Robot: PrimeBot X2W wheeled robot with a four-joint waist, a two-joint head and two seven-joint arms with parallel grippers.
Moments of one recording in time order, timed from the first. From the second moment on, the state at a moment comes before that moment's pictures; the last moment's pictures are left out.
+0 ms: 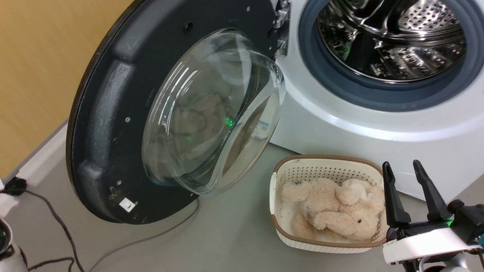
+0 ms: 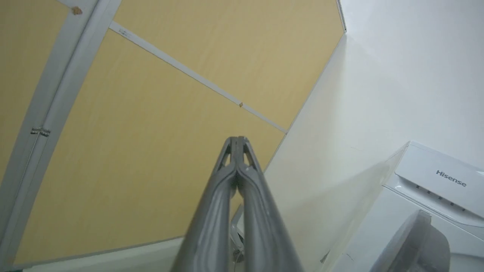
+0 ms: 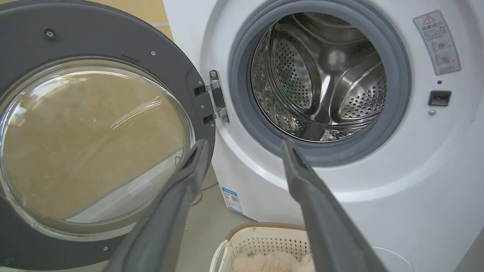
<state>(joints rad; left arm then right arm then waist) -0.32 0.14 0.52 -0.10 -0.58 -0.07 -0.08 -0.02 -0.05 -0.03 -0.04 0.21 0.13 -0.16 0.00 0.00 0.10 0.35</state>
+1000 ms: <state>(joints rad) -0.43 0.23 0.39 0.15 -1.26 -0.10 0.77 -0.05 -0.05 -0.06 -0.04 0.28 0.13 -0.23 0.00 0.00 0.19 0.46</state>
